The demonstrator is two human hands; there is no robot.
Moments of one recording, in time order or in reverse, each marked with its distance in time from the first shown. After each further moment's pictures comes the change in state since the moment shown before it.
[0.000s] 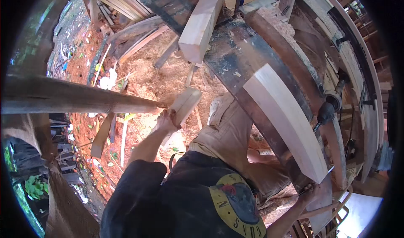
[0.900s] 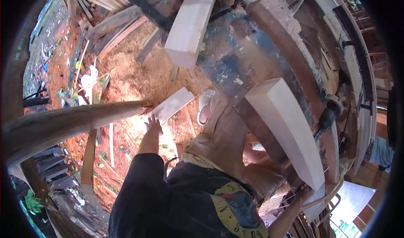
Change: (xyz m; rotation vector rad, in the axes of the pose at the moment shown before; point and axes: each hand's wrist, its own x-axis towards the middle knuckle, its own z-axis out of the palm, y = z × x) left_hand 0.078 -0.047 0.100 0.367 -0.481 -0.146; right_hand 0.012 0.012 -0.024 -0.297 0.118 -0.061
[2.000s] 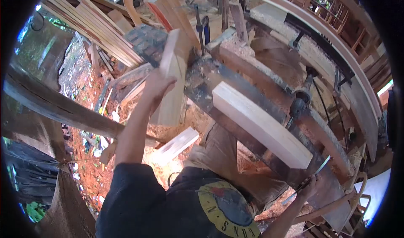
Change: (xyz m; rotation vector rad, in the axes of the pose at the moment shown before) left_hand -0.396 0.019 -0.379 -1.032 1.008 0.595; right_hand -0.022 -0.013 0.033 0.500 -0.007 -0.009
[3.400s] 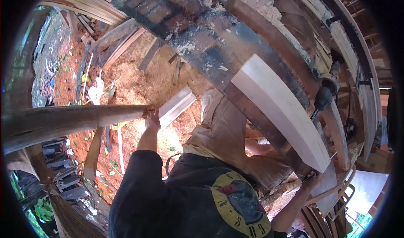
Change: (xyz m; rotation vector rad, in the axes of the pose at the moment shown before) left_hand -0.133 -0.438 0.152 0.935 -0.618 -0.523; right_hand 0.018 0.007 -0.021 -0.311 -0.020 -0.040
